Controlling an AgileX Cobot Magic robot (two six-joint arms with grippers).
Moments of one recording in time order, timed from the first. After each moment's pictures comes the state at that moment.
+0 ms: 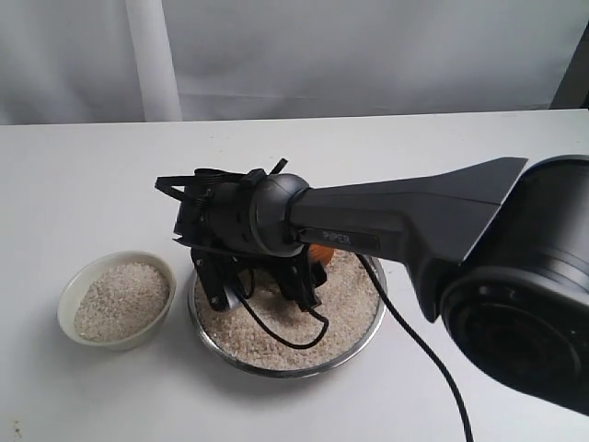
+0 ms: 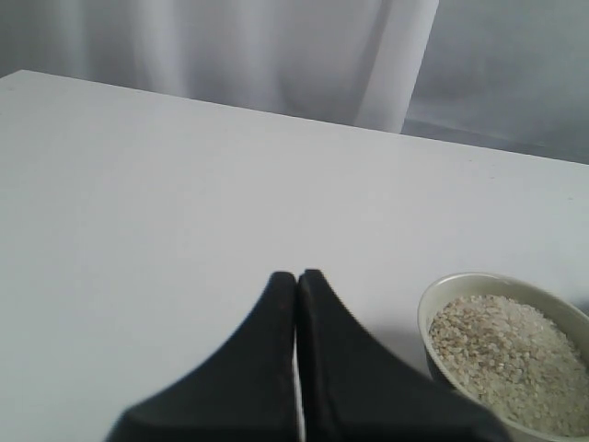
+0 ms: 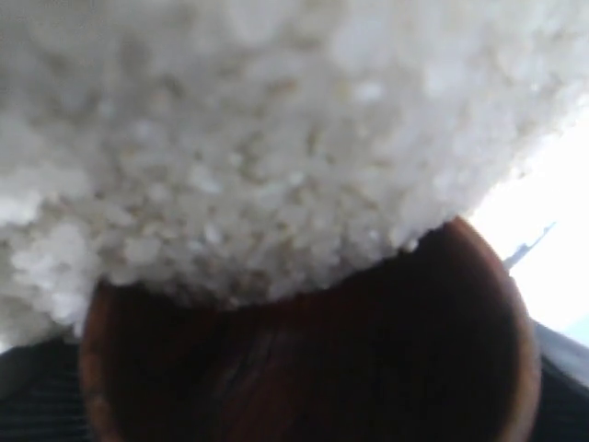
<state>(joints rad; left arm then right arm) 0.07 0.00 0.00 0.20 0.34 -0.34 0.90 2.36 -1.76 -0.72 1.11 -0.68</state>
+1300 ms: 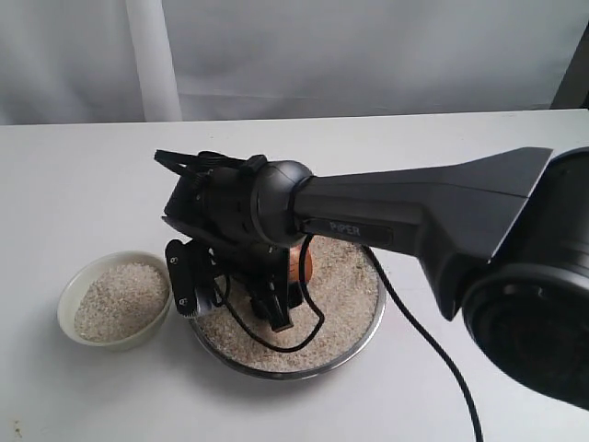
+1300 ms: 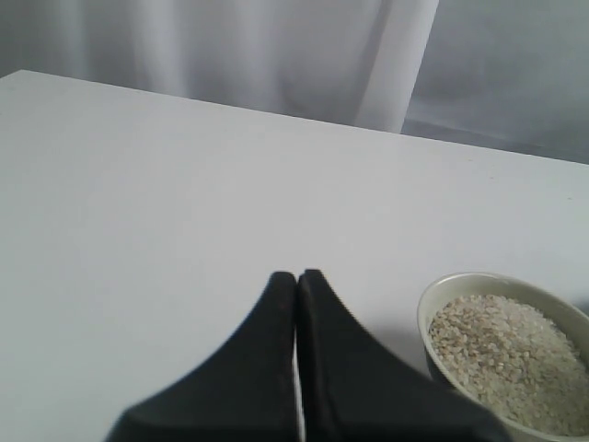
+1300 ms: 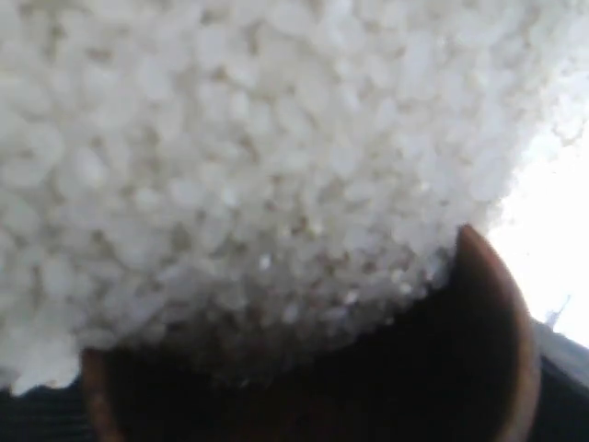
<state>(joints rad) 0.07 0.00 0.00 0.20 0.34 -0.34 0.91 2.32 -1.76 -0.50 1.06 -0.70</state>
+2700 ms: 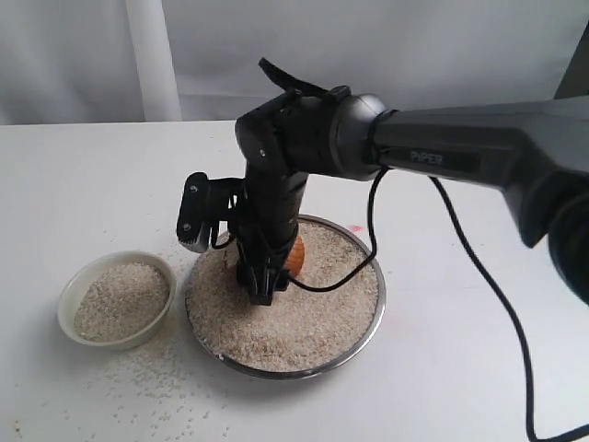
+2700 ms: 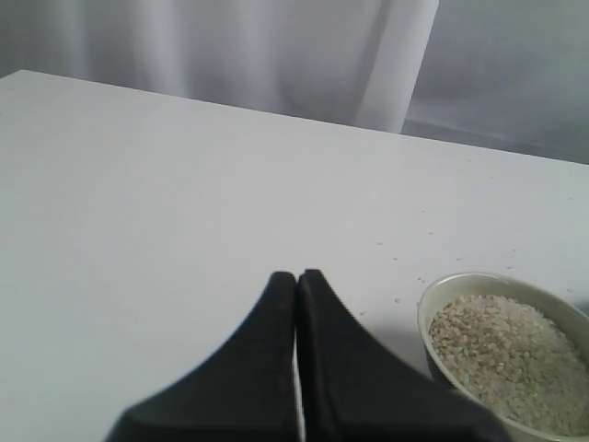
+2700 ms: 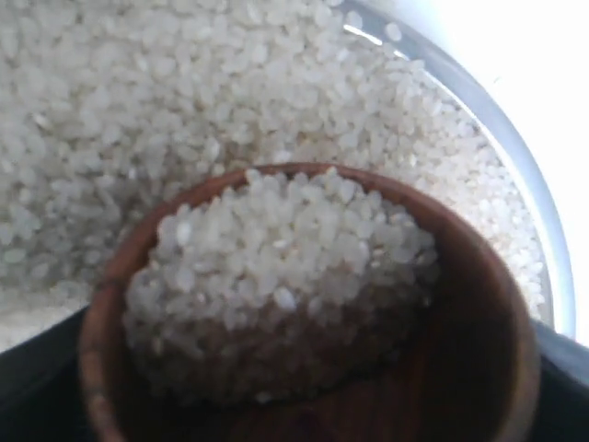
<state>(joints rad) 0.07 0.00 0.00 0.20 0.34 -0.34 0.74 2.21 -1.71 -0.03 0.89 -0.79</state>
